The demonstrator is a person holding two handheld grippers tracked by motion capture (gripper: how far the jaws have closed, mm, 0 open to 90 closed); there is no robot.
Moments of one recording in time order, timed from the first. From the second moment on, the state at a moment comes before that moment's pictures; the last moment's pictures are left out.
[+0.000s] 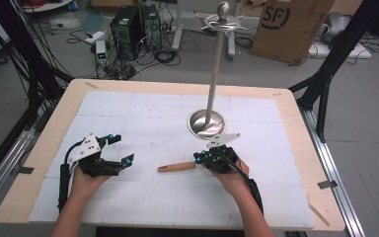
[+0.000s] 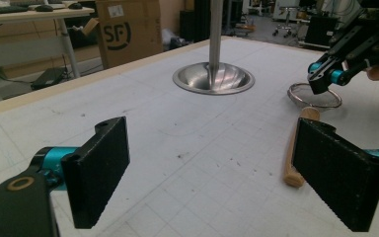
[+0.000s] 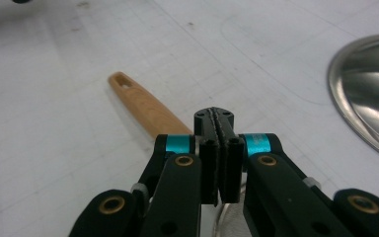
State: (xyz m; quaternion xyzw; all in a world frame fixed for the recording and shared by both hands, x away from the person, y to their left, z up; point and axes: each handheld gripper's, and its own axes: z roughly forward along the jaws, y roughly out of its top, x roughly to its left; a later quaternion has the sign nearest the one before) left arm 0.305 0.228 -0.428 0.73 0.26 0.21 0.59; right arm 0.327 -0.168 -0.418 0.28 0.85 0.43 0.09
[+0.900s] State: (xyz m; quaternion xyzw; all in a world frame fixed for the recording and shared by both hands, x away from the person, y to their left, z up) left arm 0.305 0.227 -0.429 0.73 0.26 0.21 0.59; right arm 0.317 -0.207 -0.436 0.31 0.86 0.38 0.10
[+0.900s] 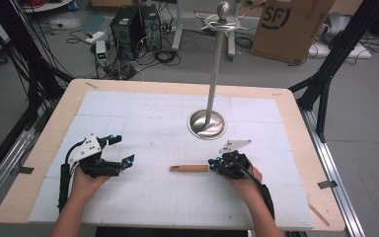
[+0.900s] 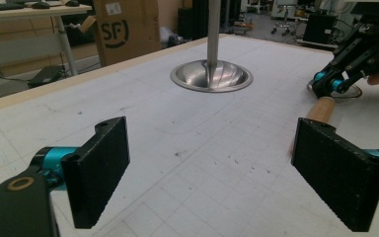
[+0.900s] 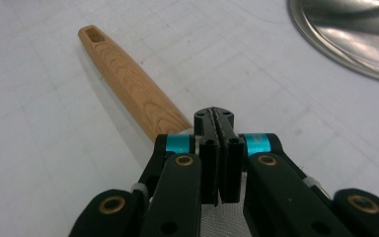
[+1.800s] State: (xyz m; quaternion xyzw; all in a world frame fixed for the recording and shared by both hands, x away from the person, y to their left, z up) left arm 0.305 0.226 -0.430 0.73 0.26 0.21 0.59; right arm 0.296 -0.190 -0.418 0.27 0.87 0.41 0.10
